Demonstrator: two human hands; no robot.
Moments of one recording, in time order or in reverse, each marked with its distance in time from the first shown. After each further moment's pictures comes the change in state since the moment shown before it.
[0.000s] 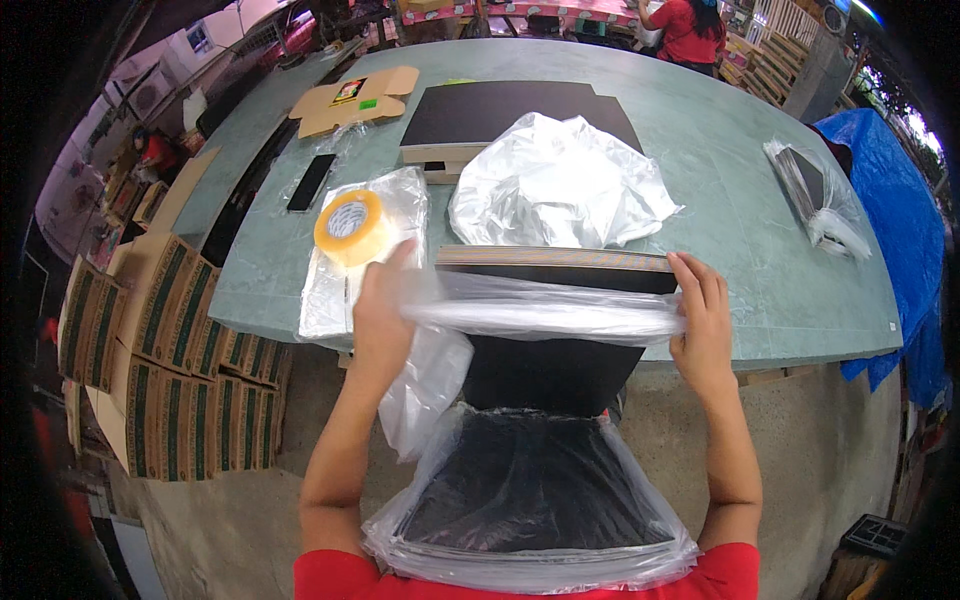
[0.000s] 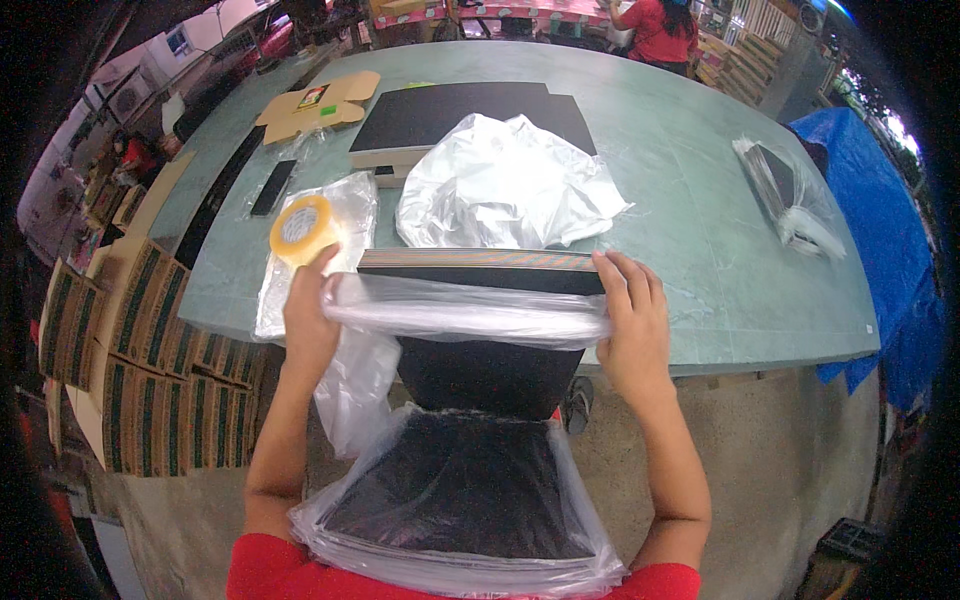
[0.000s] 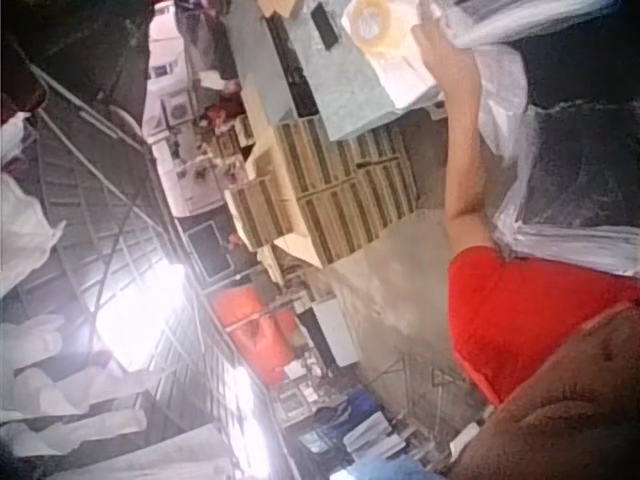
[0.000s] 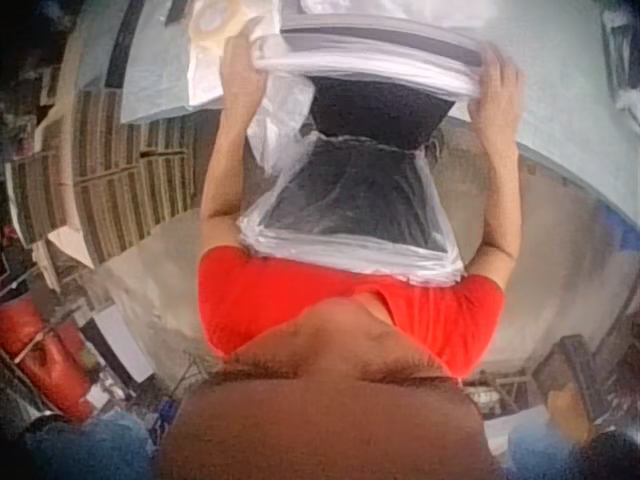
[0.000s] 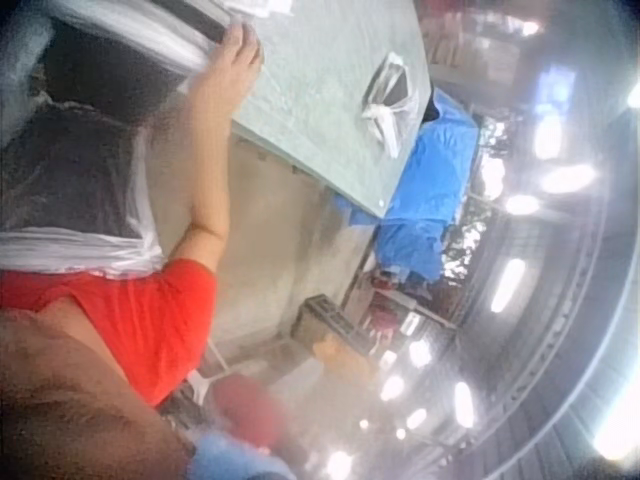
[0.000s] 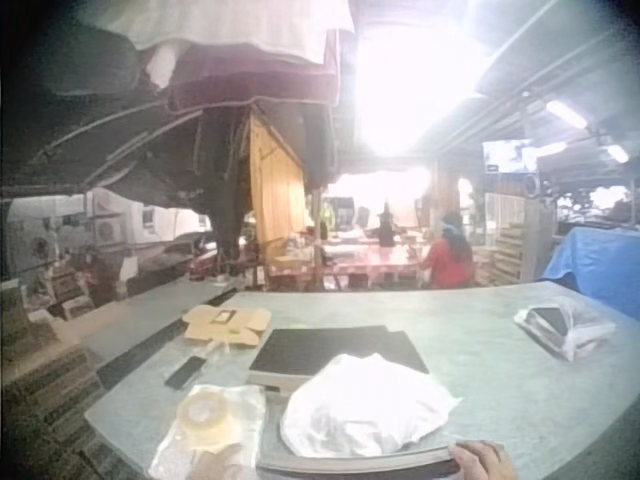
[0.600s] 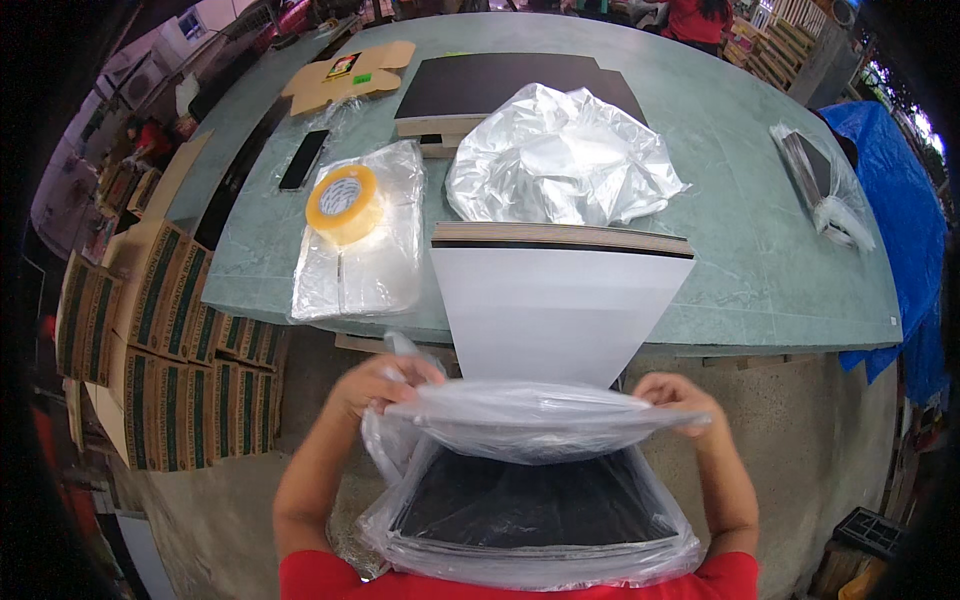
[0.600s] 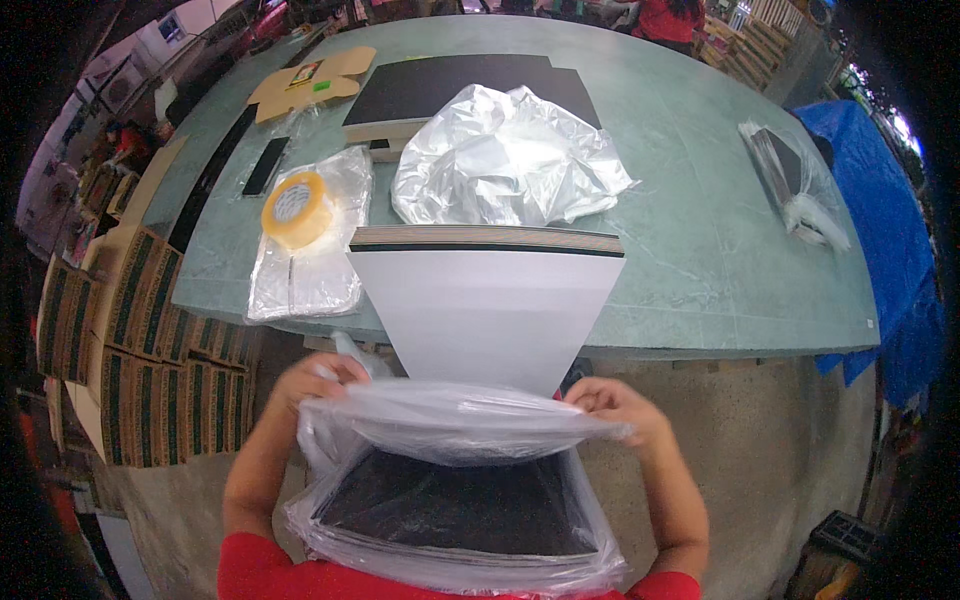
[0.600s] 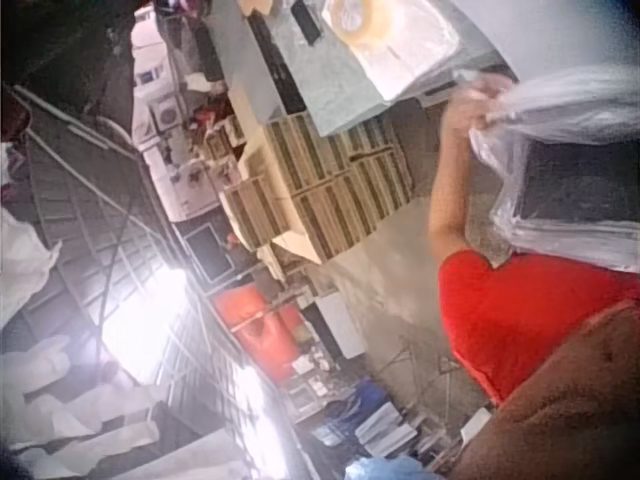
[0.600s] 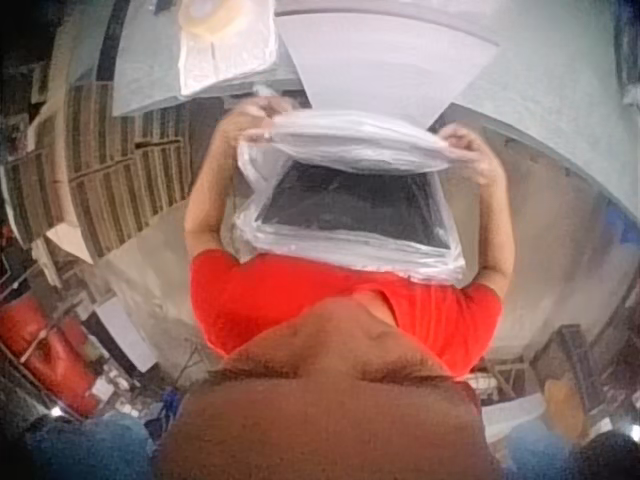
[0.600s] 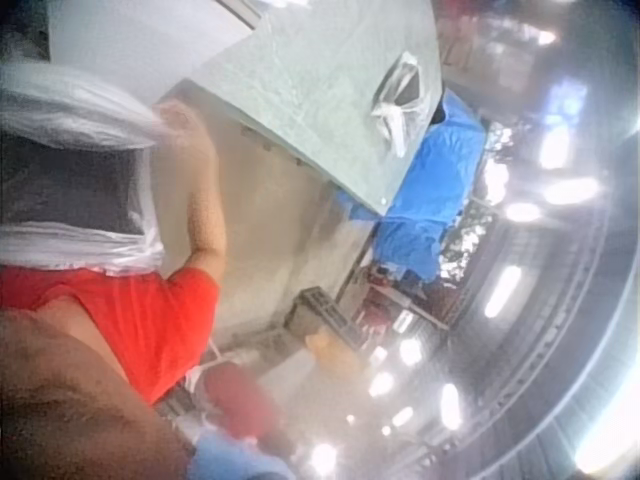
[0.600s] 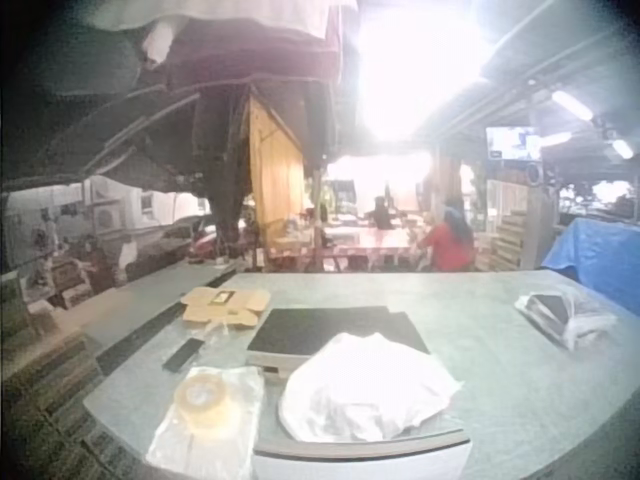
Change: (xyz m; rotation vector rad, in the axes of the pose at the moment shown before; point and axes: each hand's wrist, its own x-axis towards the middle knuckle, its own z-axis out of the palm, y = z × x) left_hand -0.086 -0.052 -0.022 -1.403 -1.098 -0.913; right_hand -0.104 0.043 0.038 1.726 -0.771 0.755
